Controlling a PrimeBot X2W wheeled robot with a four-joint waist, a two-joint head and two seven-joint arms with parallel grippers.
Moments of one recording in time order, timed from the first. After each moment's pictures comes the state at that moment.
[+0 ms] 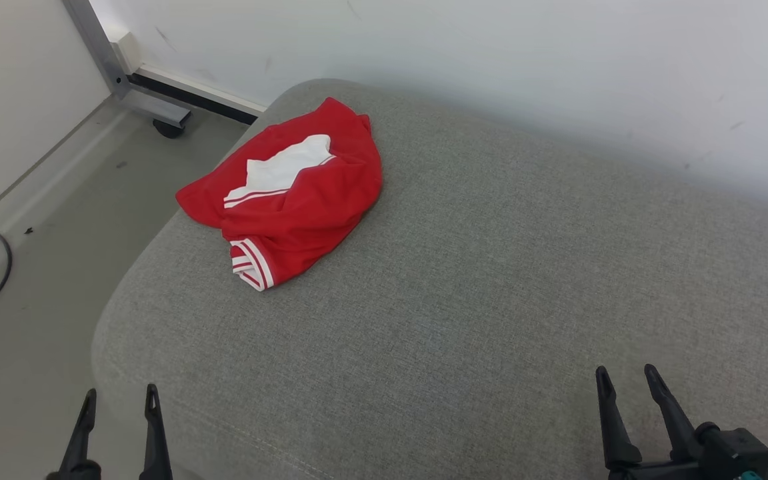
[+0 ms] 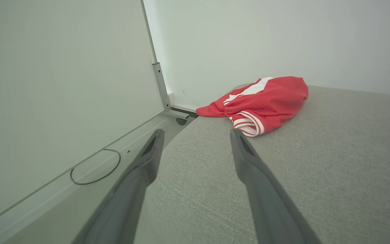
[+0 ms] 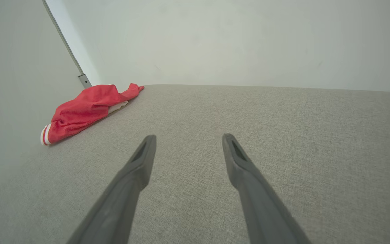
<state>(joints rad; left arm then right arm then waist) 0.06 0.09 0.09 0.11 -0.07 -0.04 -0.26 0.05 -0.14 -0.01 0.18 0.24 0.13 -0.26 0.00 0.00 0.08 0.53</state>
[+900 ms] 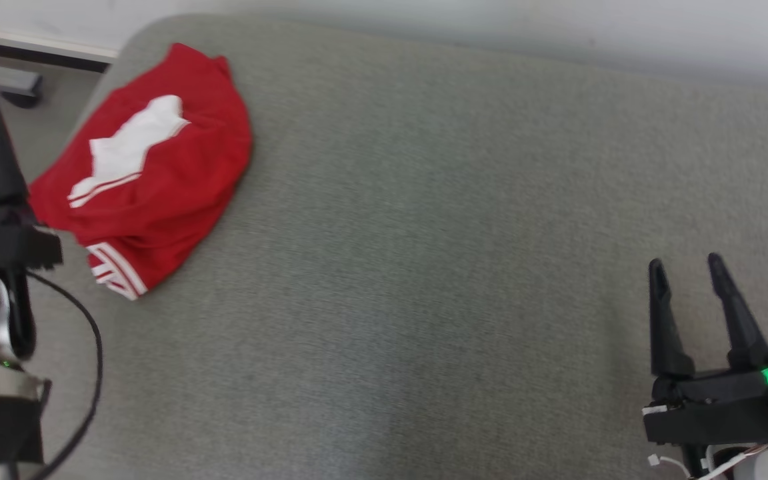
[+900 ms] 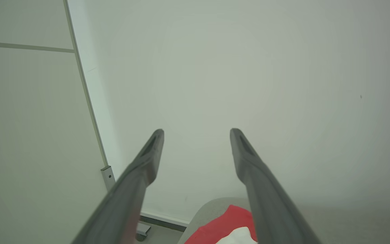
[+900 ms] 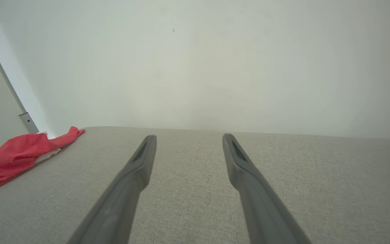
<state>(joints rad) -0.64 0.25 0.18 0.31 -0.16 -0.11 -0.26 -0.05 -0.19 -0.09 -0.07 0.19 0.13 -0.23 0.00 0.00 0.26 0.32</state>
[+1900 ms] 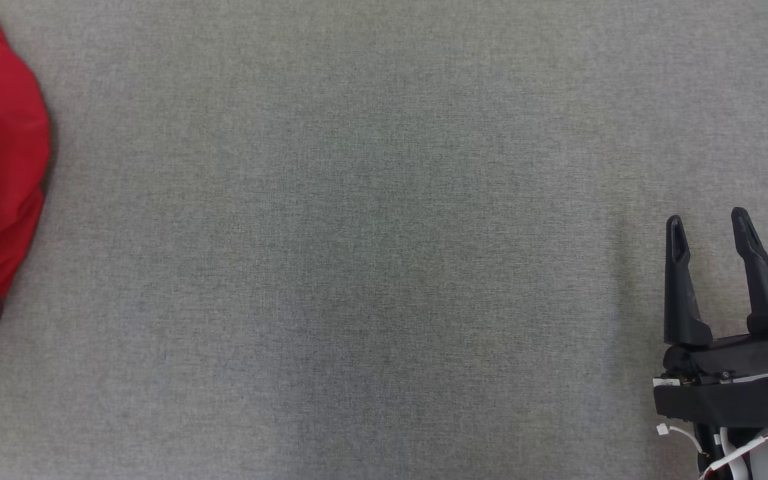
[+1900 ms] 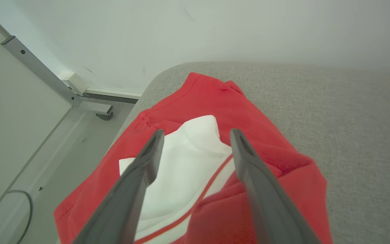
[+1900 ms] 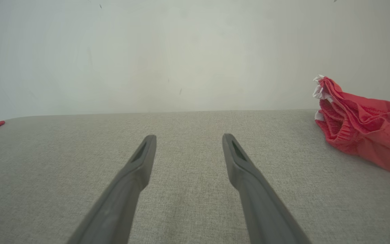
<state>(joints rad) -0.99 0.50 -0.04 0.95 -0.39 -0.13 0.03 -0.09 -0.19 -0.10 -0.21 0.17 0.13 -0.17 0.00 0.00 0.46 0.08</state>
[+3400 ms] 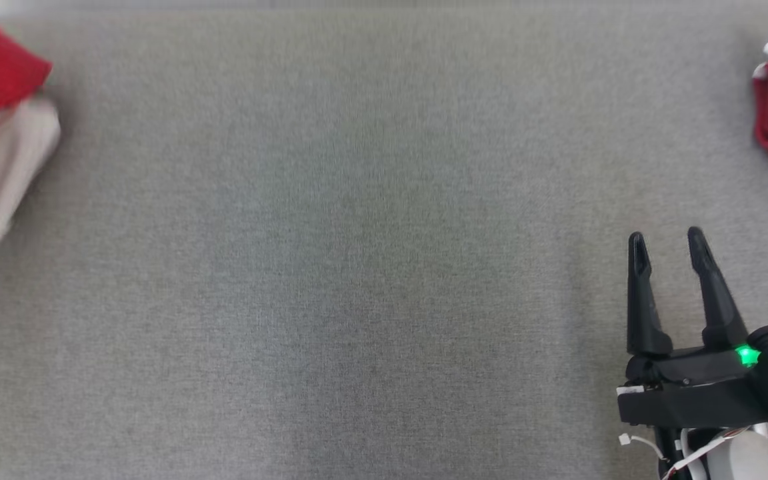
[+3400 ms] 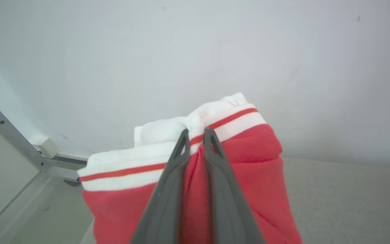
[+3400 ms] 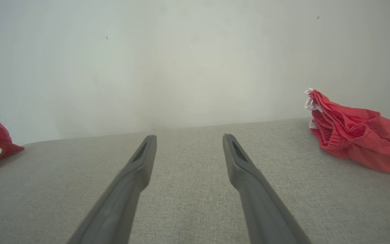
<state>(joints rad) -1.11 0.60 -0.31 0.91 -0.69 -0.13 -0.03 -0.11 -0.13 -0.06 -0.11 0.19 0.13 -0.21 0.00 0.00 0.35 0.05</state>
